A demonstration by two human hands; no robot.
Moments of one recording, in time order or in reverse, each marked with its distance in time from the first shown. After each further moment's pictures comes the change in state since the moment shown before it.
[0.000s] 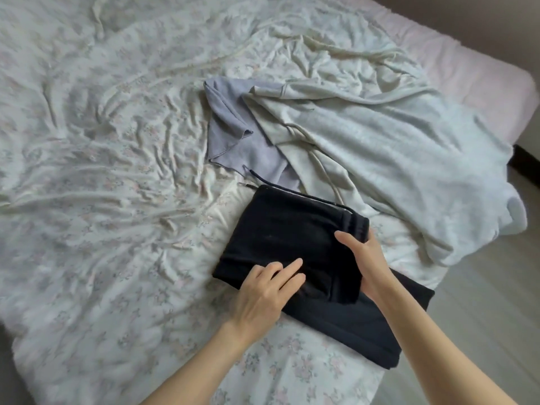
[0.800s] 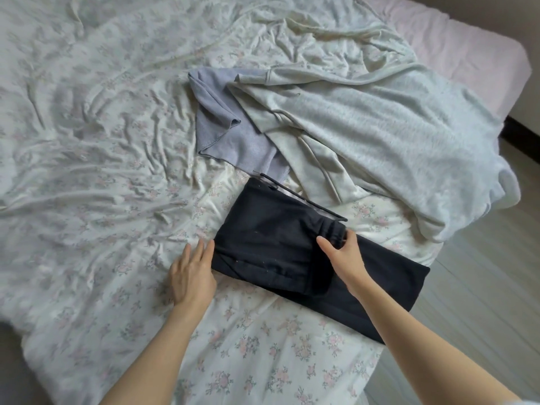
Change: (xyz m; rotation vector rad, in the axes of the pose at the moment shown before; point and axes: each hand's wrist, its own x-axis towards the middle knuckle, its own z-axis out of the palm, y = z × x) left_hand -0.039 -0.063 -0.022 0.215 -0.376 -0.786; right_hand 0.001 0.051 -0.004 -0.272 0.138 0.044
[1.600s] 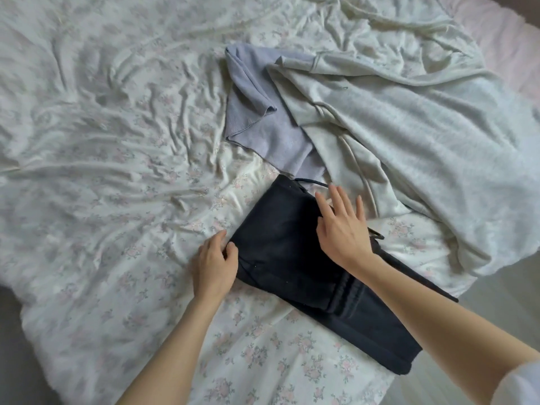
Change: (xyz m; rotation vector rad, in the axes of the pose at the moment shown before) left_hand 0.022 0.008 0.006 -0.674 -0.003 -0.334; right_hand 0.054 -0.042 0.053 -1.264 0.048 -0.791
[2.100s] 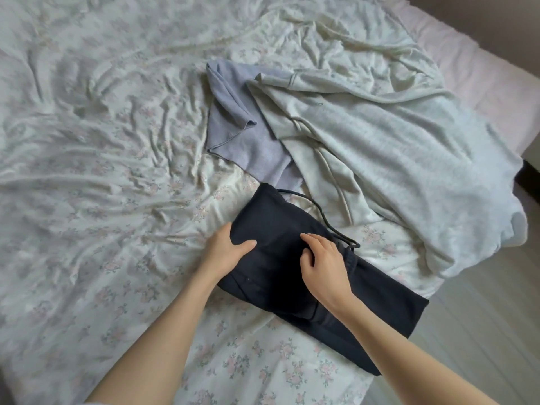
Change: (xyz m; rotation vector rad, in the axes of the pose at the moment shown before) left_hand 0.028 0.051 0.004 -0.247 -0.280 0.050; right_hand -0.051 -0.015 -0.009 0.452 0.012 0.205
